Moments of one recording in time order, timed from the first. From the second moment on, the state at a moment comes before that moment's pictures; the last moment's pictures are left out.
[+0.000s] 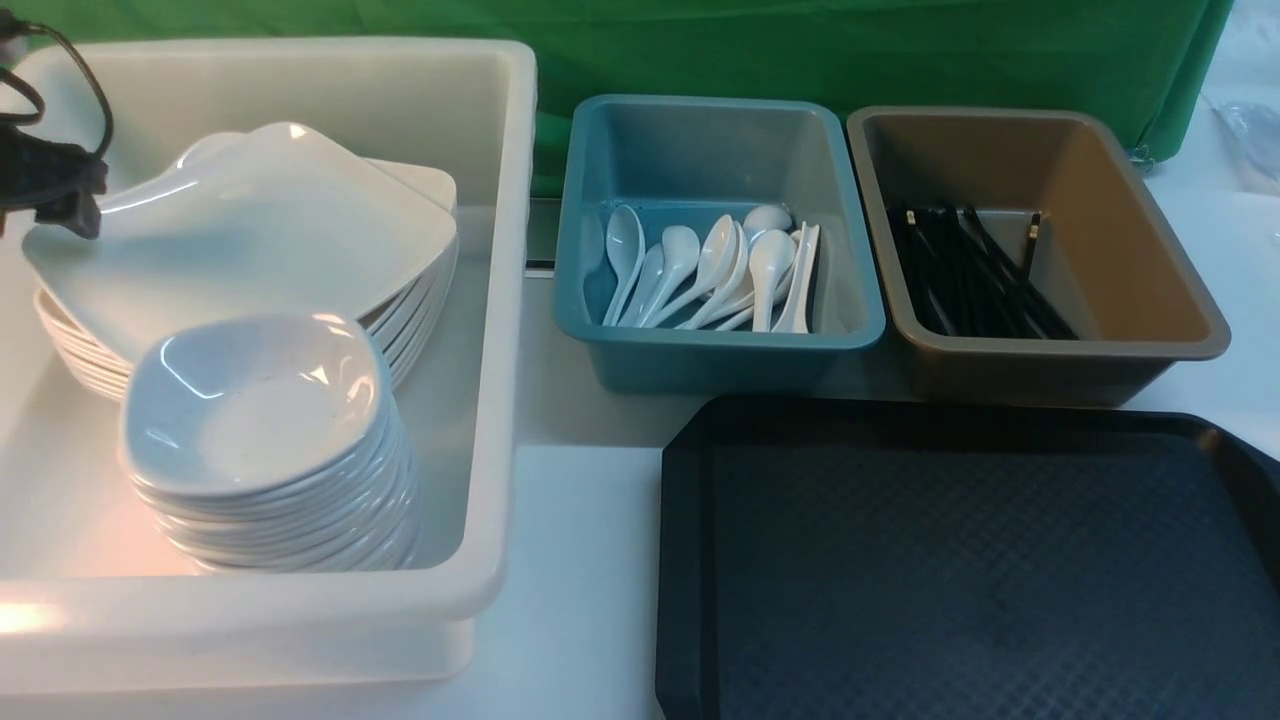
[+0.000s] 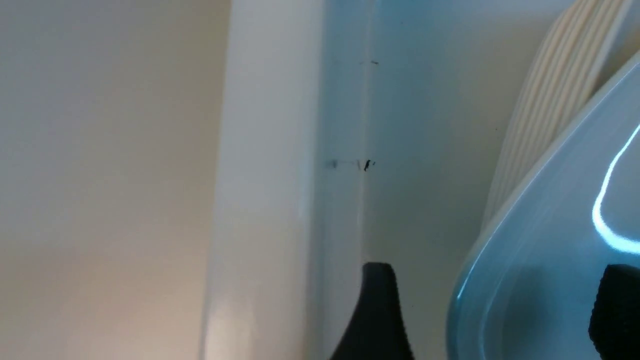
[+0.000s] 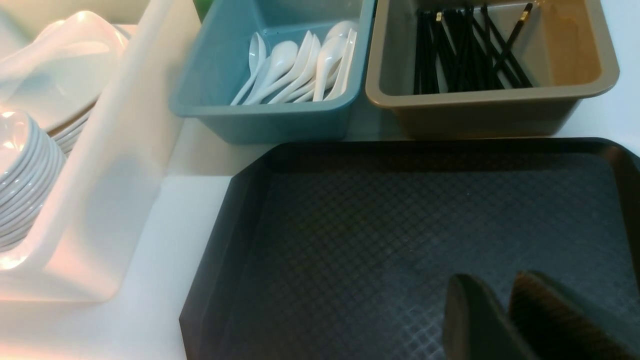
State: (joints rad) right arm 0.02 0.39 -0.81 0.29 0.90 0.01; left arm 0.35 2.12 -1.83 -0.10 0.82 0.33
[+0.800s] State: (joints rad) right arm 0.02 0.39 -0.81 0.29 0.90 0.01; left arm 0.35 2.14 -1.85 -0.09 0.88 0.25
